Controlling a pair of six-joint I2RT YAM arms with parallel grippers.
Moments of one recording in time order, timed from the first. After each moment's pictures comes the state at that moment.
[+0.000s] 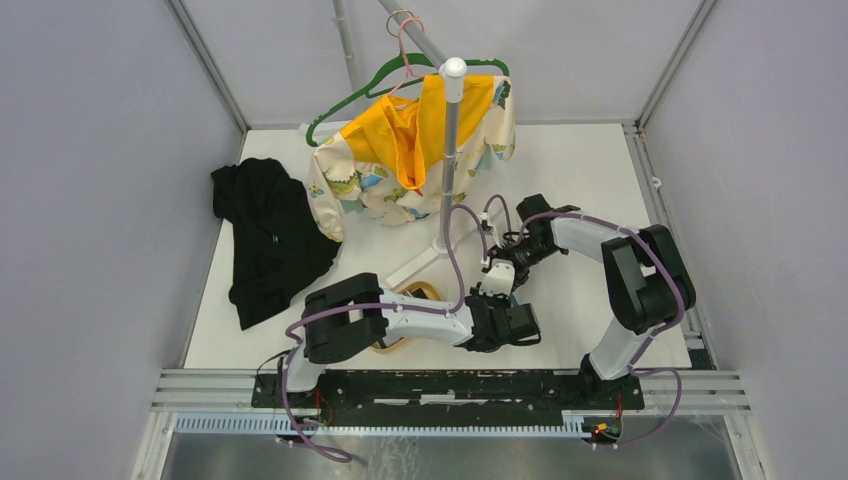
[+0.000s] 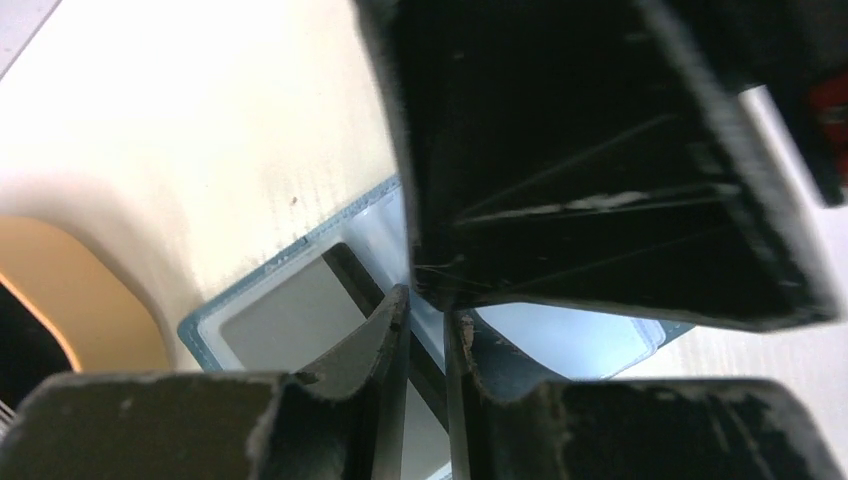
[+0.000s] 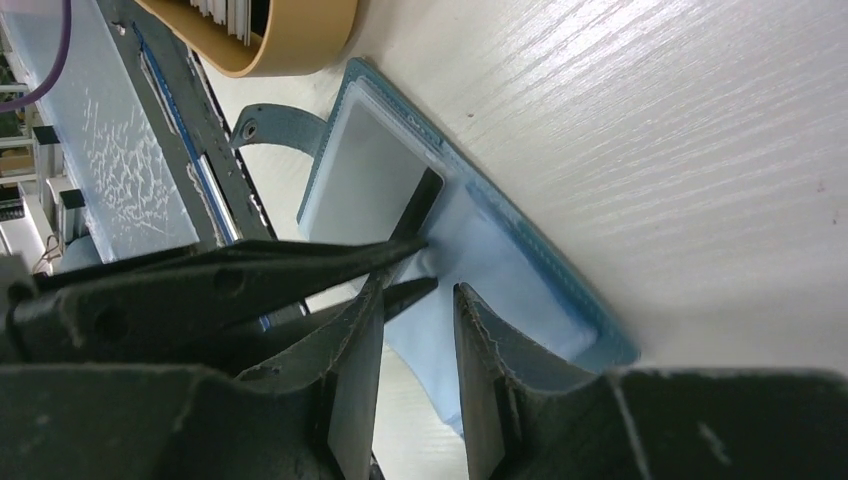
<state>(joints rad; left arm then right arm) -1.37 2.03 1.34 -0.47 -0.77 -1.02 0.34 1.74 0.96 -0.70 -0.85 -0.41</state>
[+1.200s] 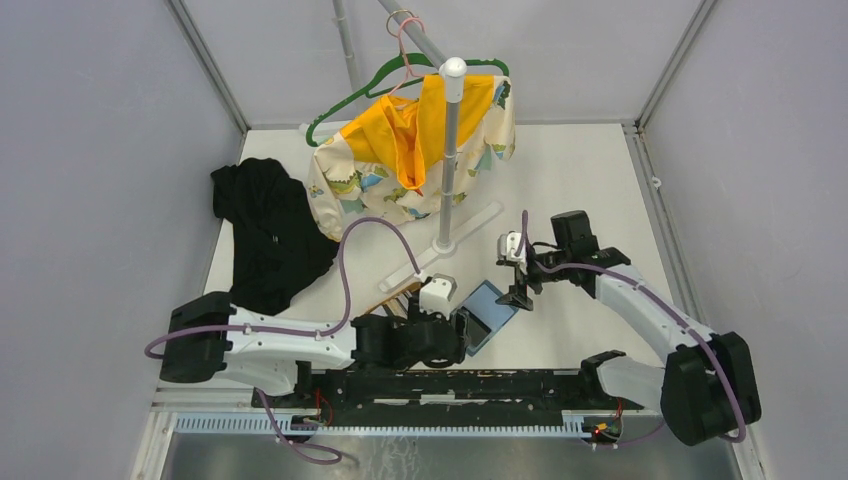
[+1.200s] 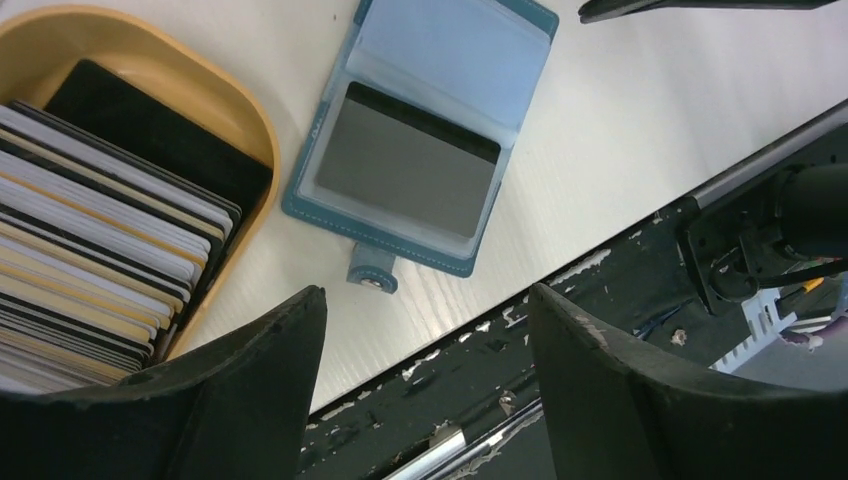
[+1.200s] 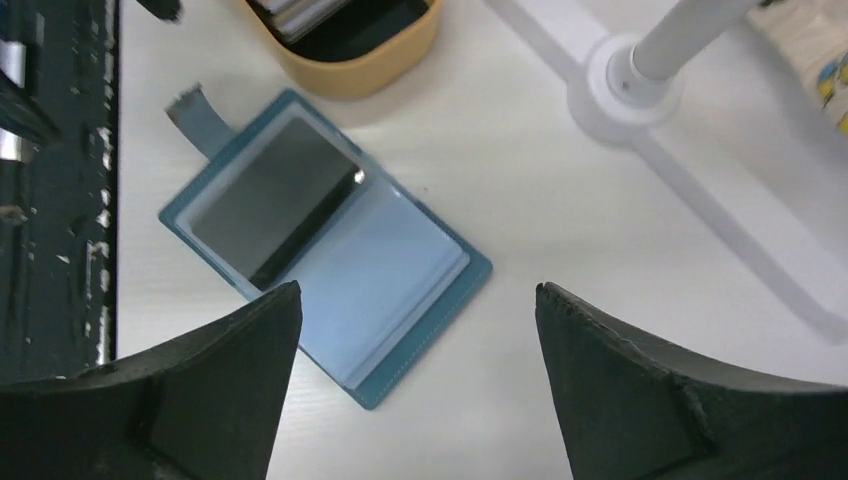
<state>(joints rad) -1.46 1.30 0.74 -0.26 -0.56 -0.93 0.30 1.13 0.66 -0.44 -0.93 -0.92</state>
